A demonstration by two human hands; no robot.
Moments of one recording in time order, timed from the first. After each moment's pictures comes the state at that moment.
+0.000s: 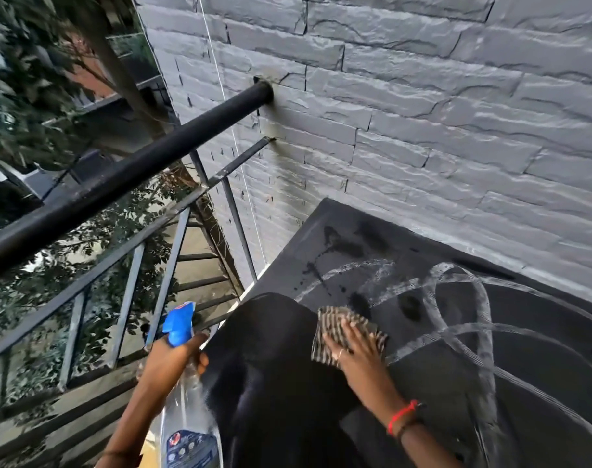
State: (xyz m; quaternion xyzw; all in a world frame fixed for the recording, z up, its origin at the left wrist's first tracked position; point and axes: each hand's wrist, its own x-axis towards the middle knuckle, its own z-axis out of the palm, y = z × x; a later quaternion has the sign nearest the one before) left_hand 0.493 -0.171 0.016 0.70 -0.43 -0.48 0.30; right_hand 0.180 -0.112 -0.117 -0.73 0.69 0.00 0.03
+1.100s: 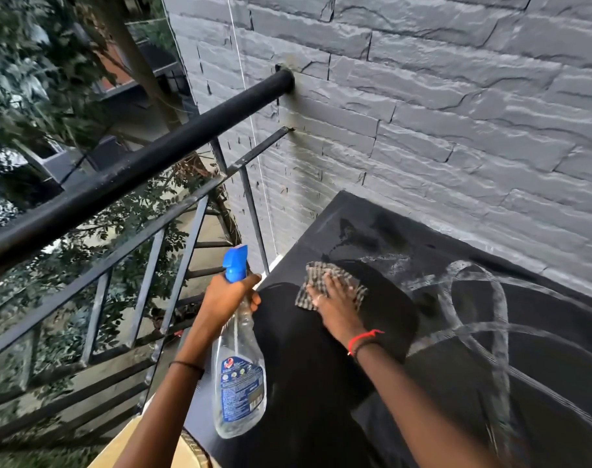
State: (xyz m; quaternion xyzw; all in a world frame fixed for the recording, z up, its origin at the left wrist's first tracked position) left_hand 0.436 -0.219 0.049 0.63 -0.47 -0.53 0.32; right_hand 0.224 -0.212 -0.101 -0.73 0.67 -0.01 0.12
